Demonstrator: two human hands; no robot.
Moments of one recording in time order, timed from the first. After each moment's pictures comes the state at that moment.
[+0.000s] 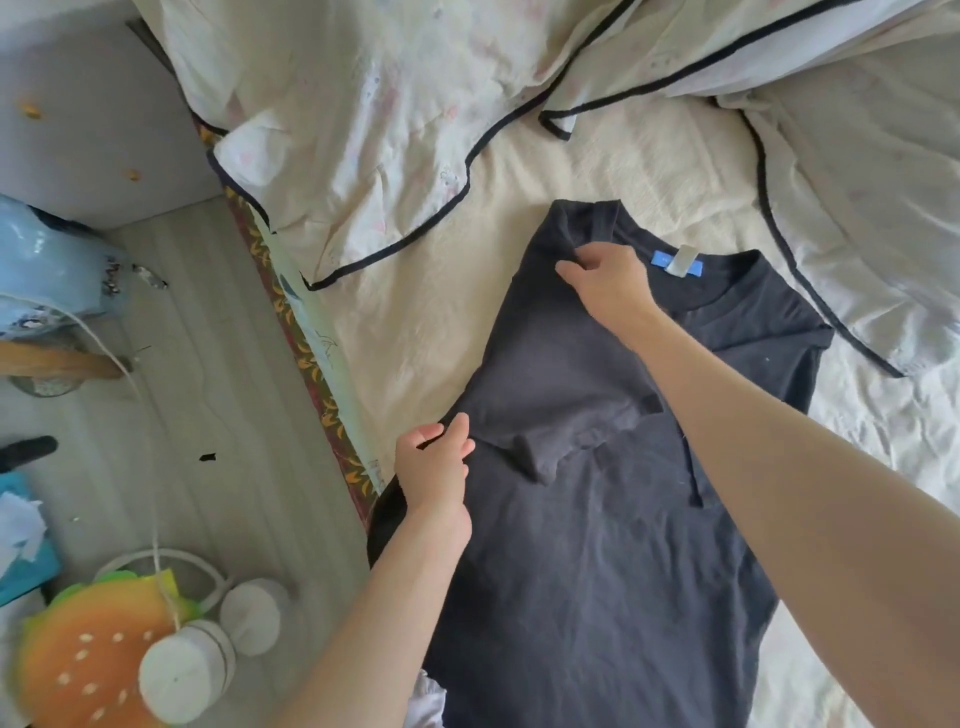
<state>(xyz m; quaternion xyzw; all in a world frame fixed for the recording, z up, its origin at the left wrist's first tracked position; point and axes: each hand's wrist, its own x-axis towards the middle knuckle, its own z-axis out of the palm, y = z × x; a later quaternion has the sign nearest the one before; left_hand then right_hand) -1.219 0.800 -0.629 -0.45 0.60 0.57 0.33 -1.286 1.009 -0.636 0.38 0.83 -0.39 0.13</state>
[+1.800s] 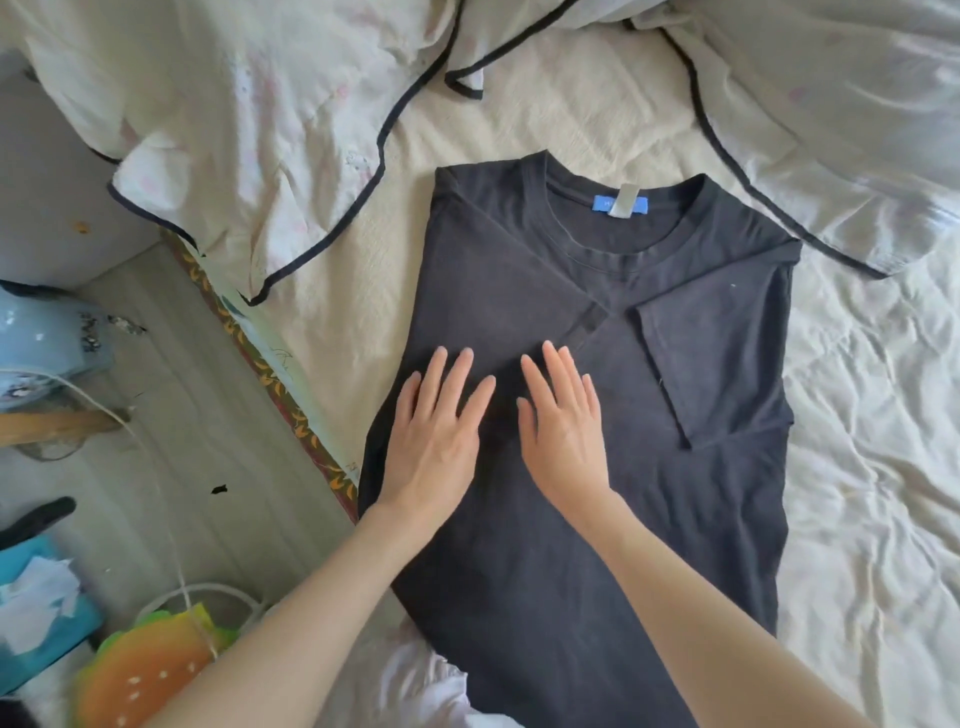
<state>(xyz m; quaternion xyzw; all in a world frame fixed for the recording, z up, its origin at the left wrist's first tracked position) -1.211 0.797 -0.652 0.45 0.88 0.09 0.13 -1.126 0.914 -0.660 0.31 0.92 -0.23 0.05</state>
